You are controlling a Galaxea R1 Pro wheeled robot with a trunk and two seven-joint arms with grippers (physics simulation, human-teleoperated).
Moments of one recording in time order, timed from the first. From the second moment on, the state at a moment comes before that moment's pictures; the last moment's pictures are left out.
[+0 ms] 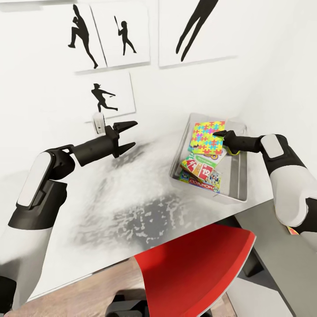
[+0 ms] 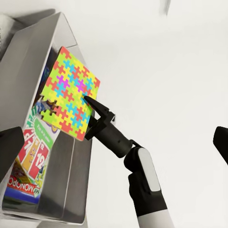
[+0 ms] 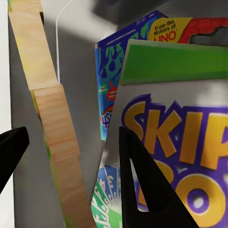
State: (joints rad) left arm -0.97 0.20 -0.20 -1.59 1.91 0.73 0.43; right arm -1.44 -0.21 -0.28 -0.49 -0.63 0.89 0.17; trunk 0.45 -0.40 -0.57
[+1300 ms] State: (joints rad) left arm -0.98 0.20 -0.20 -1.59 1.91 0.73 0.43; right arm -1.44 -0.20 -0.28 -0.50 -0.63 0.89 0.17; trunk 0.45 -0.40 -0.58
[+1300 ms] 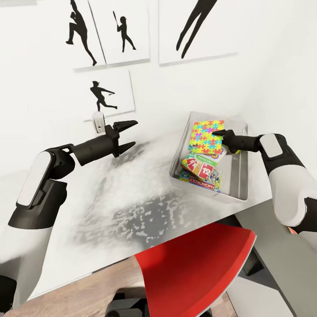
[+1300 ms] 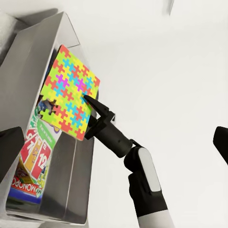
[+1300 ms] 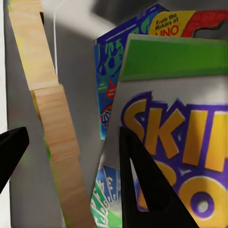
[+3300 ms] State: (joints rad) left arm -0.98 0.20 -0.20 -1.59 1.91 0.73 0.43; right arm -1.45 -0.20 -0.29 -0.51 -0.63 0.84 0.16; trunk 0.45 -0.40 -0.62
